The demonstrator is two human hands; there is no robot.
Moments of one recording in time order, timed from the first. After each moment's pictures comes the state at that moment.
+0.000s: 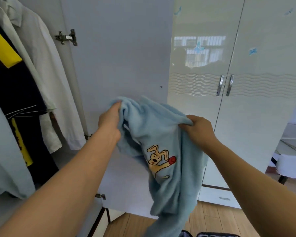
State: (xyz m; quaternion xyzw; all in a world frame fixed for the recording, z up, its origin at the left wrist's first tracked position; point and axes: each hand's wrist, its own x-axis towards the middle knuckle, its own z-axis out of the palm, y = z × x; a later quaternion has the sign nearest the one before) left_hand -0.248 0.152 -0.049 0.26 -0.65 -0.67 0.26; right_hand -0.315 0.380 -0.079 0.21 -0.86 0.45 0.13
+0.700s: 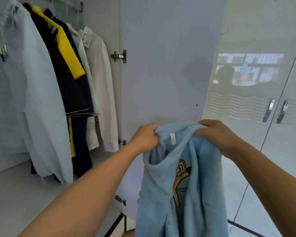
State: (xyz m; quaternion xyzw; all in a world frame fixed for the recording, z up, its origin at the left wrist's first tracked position) left_hand -0.224 0.151 -0.056 0.15 -0.92 -0.29 0.21; right_hand -0.311 0.346 -0.019 0.34 -0.80 0.49 -0.03
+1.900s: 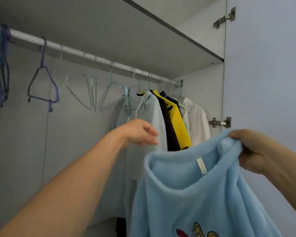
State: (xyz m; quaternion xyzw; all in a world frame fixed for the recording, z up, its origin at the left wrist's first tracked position) left_hand -0.007 -0.112 0.147 0.30 -0.84 -0.31 0.32; right_hand -0.205 0.065 0.135 0.28 -0.54 0.74 -0.28
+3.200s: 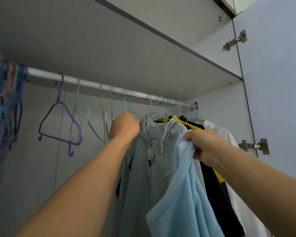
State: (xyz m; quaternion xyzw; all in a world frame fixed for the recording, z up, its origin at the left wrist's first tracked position) left_hand 0.050 -0.206 0.232 0.47 -0.68 -0.08 0.55; right_hand -0.096 -0.092 0.196 0.36 -0.51 0.74 -0.25
